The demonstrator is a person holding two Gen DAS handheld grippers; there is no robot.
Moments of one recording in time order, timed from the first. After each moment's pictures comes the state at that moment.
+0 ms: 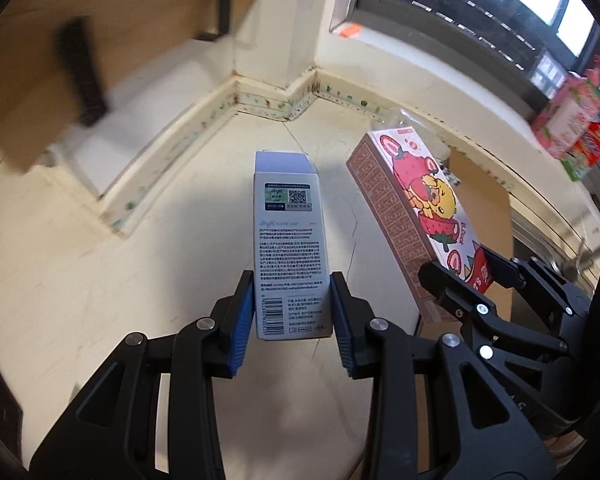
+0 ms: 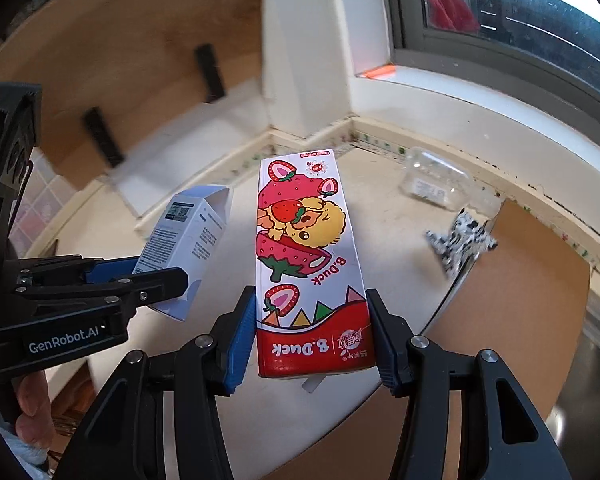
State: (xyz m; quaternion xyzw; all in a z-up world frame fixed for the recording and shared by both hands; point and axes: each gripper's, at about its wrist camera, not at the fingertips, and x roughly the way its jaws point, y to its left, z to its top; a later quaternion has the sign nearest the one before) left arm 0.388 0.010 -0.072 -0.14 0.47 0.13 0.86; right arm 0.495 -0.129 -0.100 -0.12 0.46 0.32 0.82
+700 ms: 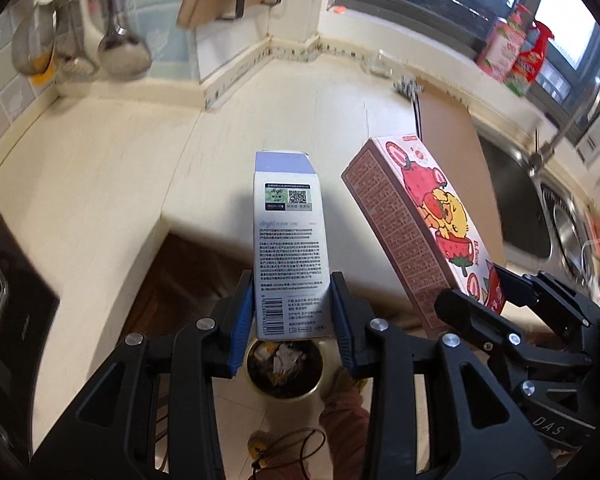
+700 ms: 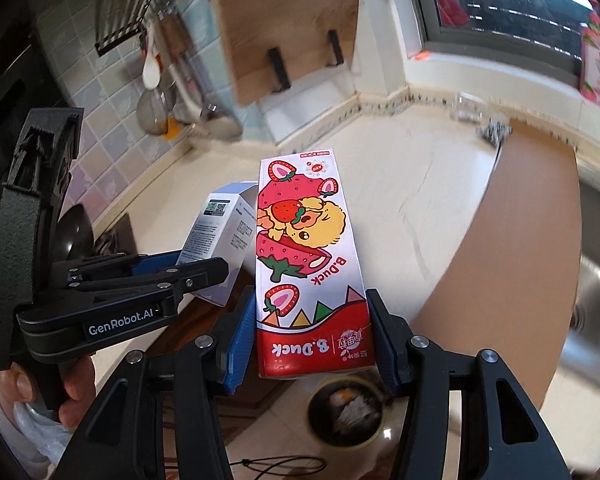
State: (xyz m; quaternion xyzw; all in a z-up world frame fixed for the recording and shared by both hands) left arm 0.099 0.040 -0.090 -0.10 0.47 0.08 0.87; right arm 0.162 -0.122 -0.073 -0.05 0.47 0.31 0.82
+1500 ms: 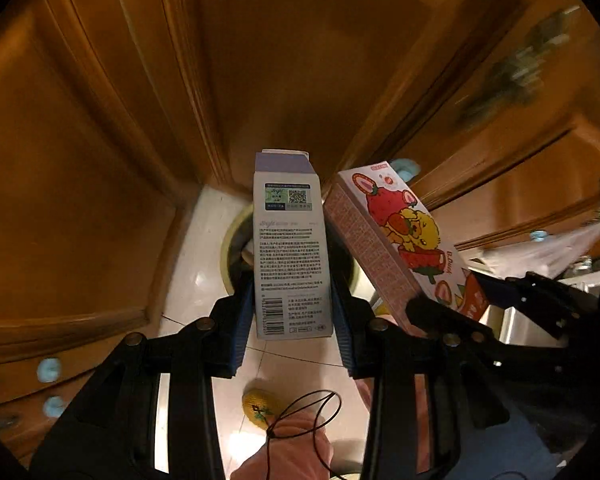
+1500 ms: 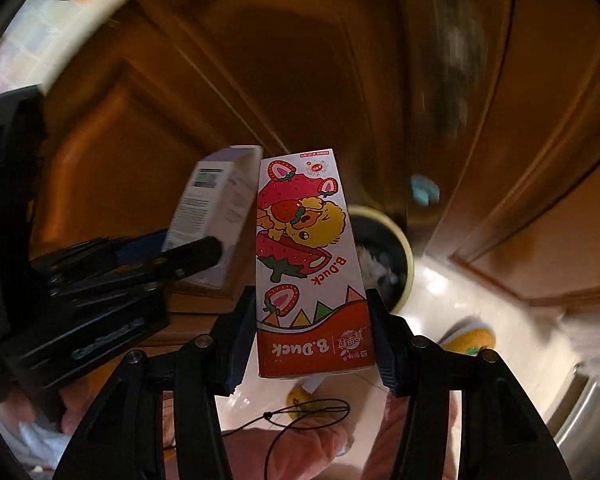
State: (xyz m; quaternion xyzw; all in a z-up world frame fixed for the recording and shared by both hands) left arm 0.010 0.021 -0.457 -0.12 0.59 0.04 0.80; right arm 0.002 -0.179 -0.446 -0.05 0.65 0.23 0.73
